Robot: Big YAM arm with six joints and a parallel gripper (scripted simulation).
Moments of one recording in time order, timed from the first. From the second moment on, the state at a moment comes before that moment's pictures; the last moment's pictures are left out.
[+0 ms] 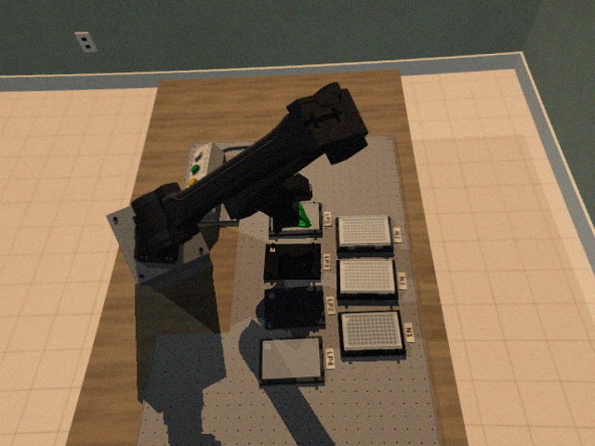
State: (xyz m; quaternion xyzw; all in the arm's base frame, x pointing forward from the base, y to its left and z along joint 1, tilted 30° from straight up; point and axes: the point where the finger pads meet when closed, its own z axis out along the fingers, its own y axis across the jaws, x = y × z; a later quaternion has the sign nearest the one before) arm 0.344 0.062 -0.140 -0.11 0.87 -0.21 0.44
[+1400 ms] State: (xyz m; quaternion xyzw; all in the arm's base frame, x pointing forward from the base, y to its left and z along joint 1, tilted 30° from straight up) arm 0.401 0.044 -0.118 -0.08 0.87 -0.20 0.44
